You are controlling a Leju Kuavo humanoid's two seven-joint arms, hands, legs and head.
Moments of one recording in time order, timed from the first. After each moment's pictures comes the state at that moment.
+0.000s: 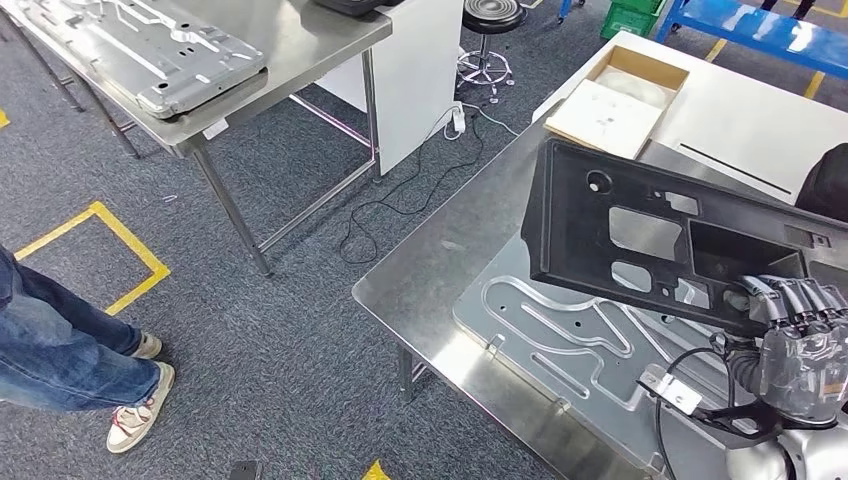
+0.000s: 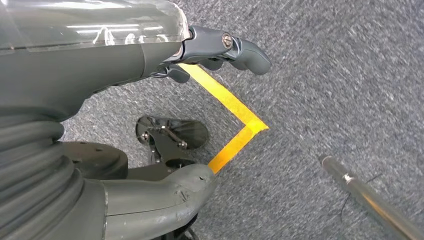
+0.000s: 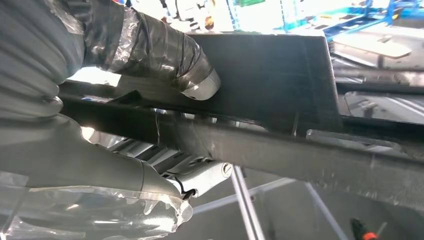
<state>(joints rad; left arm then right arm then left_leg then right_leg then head) -0.09 -0.21 0.83 -0.22 -0.63 0.05 -0.55 -0.07 -0.05 -0.38 -1.79 1.03 -0.70 -0.63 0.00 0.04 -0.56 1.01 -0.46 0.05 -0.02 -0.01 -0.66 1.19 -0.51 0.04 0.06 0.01</state>
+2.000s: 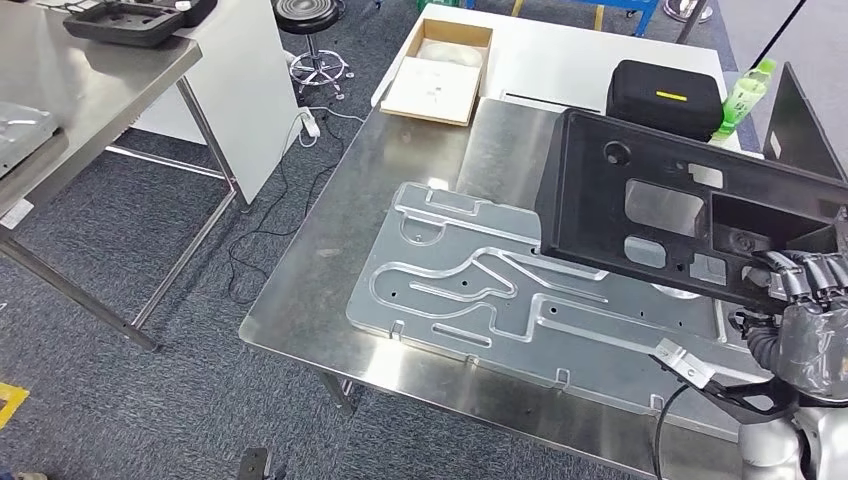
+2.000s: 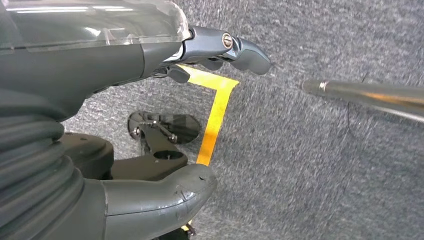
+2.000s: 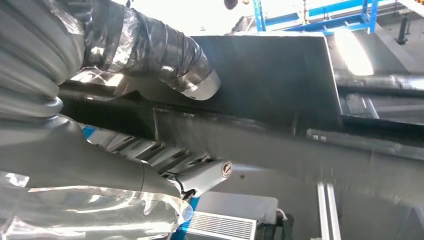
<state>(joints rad) -0.12 -0.23 0.83 -0.22 -0.67 0.04 -0.55 -0.14 -0.10 -0.36 -1.77 1.08 -0.70 -0.56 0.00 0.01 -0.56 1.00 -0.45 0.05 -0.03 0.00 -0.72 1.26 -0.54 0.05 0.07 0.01</state>
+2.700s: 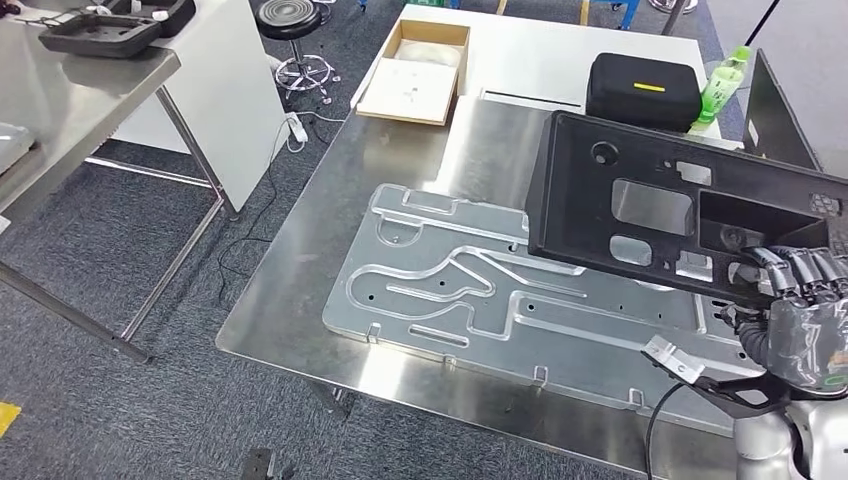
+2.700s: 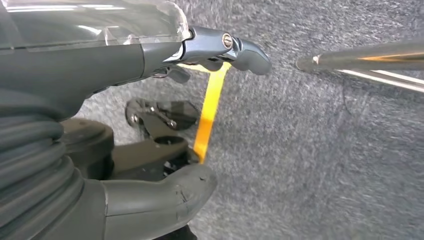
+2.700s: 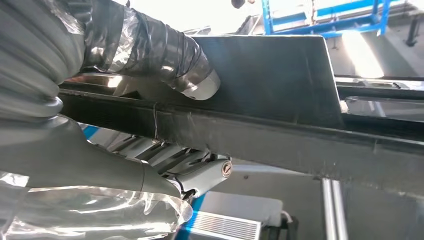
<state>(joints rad) -0.12 -0.22 0.83 -0.22 -0.67 0.04 -0.55 -0.15 -0.09 -0.35 -1.77 1.11 -0.70 -0.58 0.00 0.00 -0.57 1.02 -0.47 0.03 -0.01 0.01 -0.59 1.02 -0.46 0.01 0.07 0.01</state>
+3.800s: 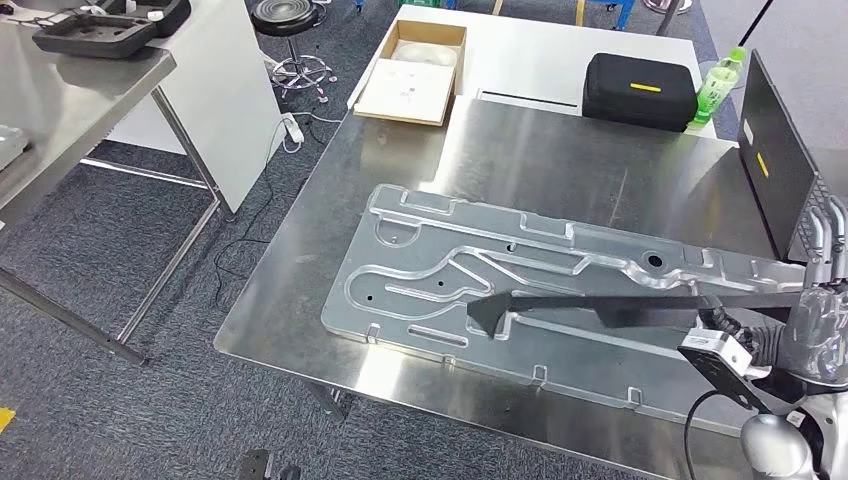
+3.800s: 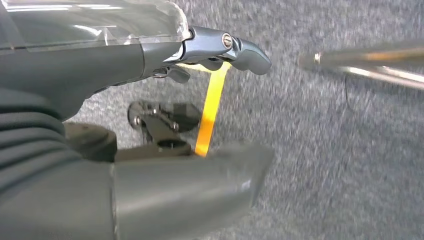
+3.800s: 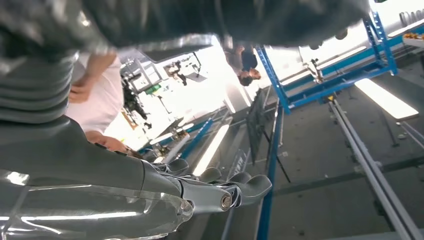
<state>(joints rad) -0.12 -0.22 0.83 -0.22 -0.67 0.02 -0.55 -0.09 -0.29 -0.17 -1.74 0.73 -0.59 -0.34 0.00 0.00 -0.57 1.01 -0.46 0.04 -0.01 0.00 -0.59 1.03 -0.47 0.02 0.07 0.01</state>
